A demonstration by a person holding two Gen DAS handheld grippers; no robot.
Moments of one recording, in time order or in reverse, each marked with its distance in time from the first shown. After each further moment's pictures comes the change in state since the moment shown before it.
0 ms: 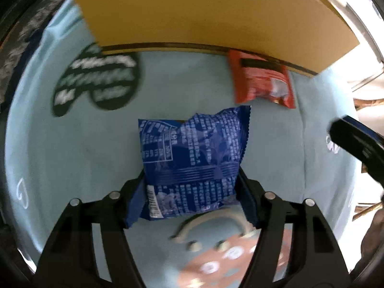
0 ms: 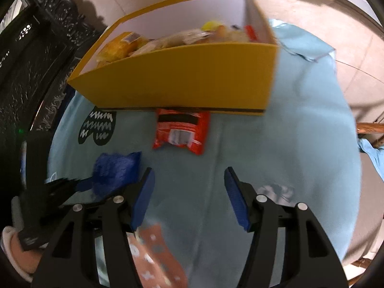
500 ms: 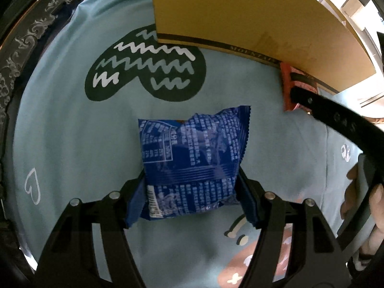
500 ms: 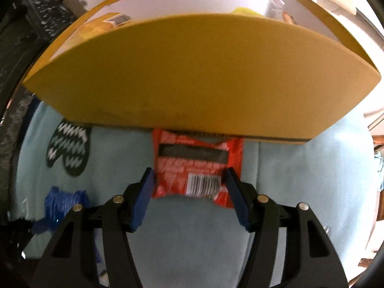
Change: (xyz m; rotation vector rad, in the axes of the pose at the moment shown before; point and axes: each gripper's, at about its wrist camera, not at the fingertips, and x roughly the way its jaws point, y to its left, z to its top) left arm -0.001 0.055 -0.005 -0.084 0.001 0.010; right arm 0.078 0.036 0.036 0.016 -0.024 -0.170
